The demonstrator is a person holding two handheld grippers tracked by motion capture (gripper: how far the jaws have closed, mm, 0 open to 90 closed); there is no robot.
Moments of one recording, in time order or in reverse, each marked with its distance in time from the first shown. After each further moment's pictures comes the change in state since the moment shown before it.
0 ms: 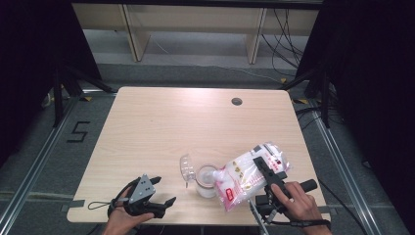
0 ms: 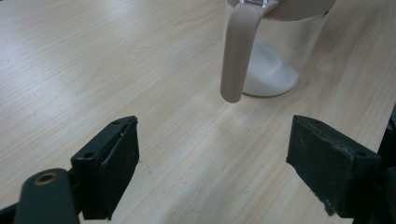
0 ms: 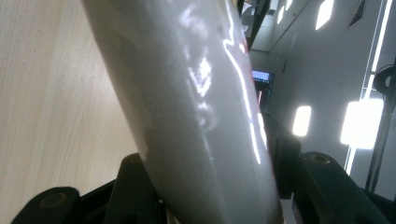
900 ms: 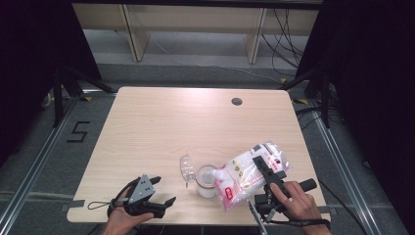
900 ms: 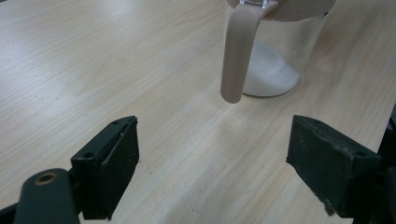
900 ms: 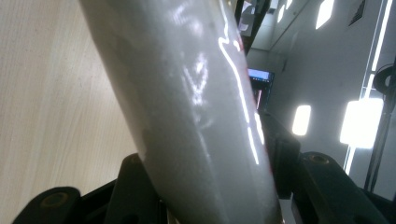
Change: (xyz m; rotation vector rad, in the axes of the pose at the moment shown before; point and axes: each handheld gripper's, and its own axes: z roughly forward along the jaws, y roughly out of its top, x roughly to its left) left arm -0.001 0.000 0.000 -0.015 -0.002 -0.006; right arm -0.001 0.001 0.002 -0.005 -0.017 -0.008
